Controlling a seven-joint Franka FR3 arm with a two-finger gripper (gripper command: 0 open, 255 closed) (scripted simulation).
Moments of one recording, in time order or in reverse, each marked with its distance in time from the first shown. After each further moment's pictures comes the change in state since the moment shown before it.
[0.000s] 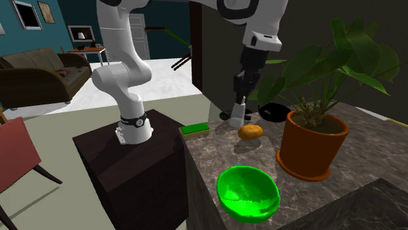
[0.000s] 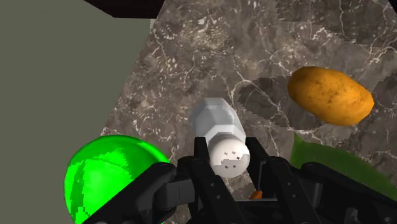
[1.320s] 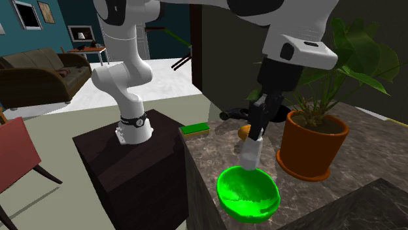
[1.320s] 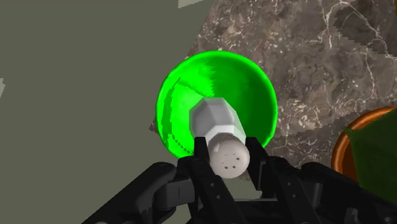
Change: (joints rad) arm -0.107 0.342 -0.115 0.456 -0.114 -0.109 -0.229
